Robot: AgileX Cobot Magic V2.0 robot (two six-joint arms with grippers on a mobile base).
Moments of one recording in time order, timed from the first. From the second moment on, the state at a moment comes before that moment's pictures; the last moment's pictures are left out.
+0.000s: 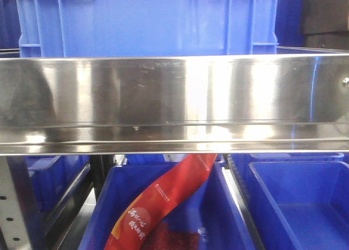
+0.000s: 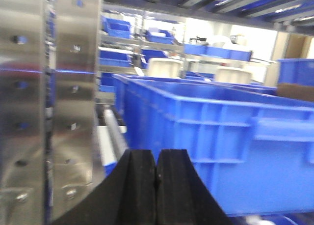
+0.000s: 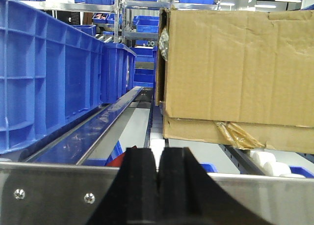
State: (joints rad) left arm -0.10 0.15 -0.35 -0.45 0.19 0.32; right arm 0.05 0.00 0.00 0.03 -0.02 -0.03
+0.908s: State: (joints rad) left arm 0.01 0.01 0.00 -0.03 -0.02 -0.03; right arm 0.05 0.00 0.00 0.03 -0.02 -0.03
